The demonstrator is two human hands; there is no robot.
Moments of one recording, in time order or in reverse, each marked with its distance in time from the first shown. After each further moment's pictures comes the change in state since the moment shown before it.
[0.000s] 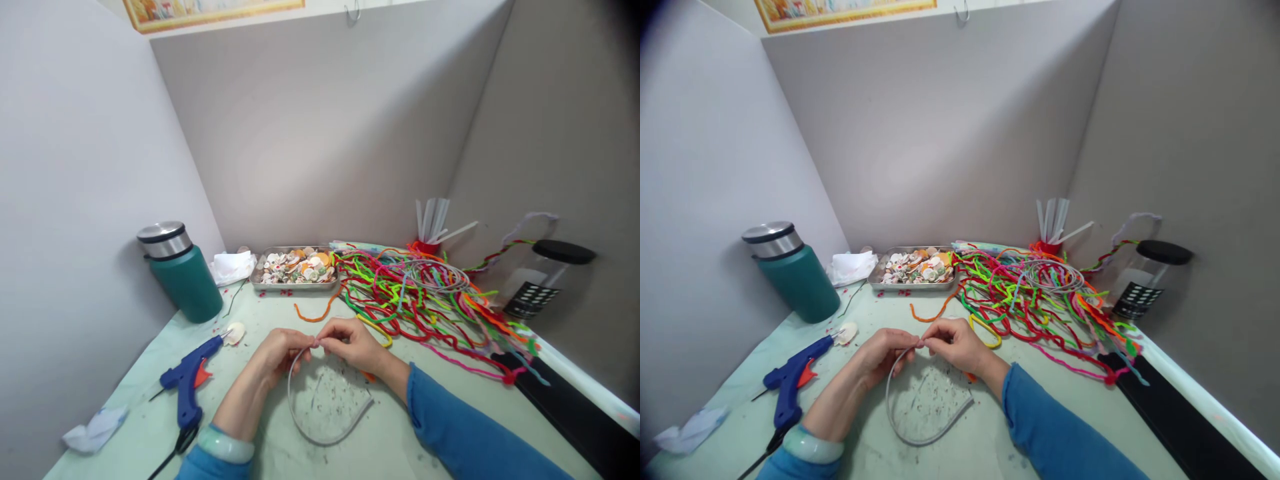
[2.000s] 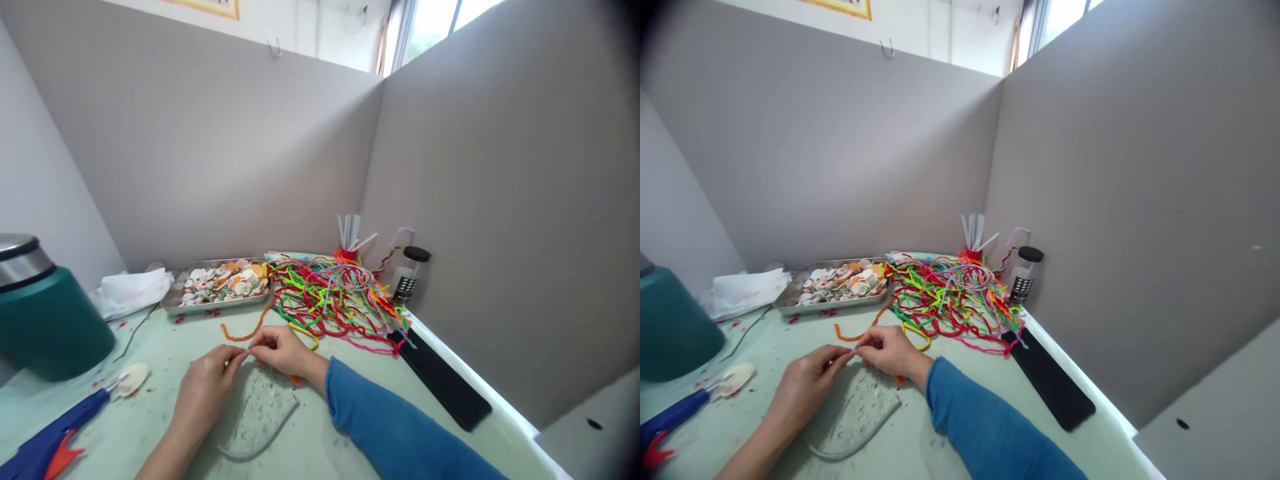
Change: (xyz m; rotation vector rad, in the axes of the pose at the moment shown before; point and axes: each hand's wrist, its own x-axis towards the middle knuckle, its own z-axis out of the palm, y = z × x) left_hand 0.012 -0.014 0.008 1.078 0.371 0.613; right_hand 0.004 0.017 0.001 0.038 0.098 0.149
